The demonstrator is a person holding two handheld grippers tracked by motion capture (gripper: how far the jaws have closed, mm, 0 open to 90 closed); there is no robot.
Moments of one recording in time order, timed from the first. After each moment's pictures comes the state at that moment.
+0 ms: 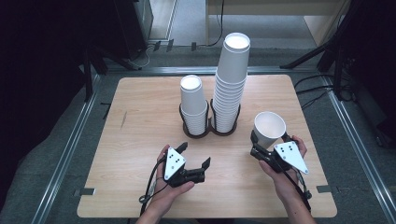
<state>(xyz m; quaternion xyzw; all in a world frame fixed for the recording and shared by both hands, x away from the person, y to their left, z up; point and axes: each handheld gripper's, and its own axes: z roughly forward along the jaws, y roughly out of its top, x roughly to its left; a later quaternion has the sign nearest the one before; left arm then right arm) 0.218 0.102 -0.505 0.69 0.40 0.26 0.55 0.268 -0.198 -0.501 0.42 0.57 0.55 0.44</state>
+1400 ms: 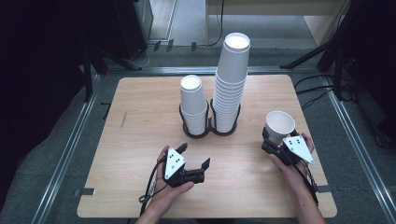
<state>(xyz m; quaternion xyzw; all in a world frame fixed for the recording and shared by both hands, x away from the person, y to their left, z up) 0.220 0.103 -0.509 0.69 0.40 0.26 0.54 0.303 -0.237 -0.532 0.46 0.57 0.51 0.45</state>
